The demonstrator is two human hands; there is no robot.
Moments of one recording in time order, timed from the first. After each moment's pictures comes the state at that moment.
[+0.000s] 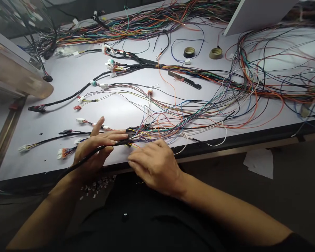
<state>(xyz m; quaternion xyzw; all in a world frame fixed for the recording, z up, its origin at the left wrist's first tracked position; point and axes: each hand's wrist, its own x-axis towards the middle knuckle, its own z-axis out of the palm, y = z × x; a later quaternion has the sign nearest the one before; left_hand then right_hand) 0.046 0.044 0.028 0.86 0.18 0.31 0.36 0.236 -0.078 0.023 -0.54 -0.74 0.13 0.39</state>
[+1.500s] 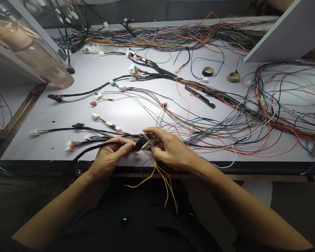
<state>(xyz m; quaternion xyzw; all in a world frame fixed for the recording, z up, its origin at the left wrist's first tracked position) 0.064 0.016 0.009 0.53 0.42 0.34 0.65 0.279 -0.024 0.039 -0.53 -0.69 0.40 0.28</state>
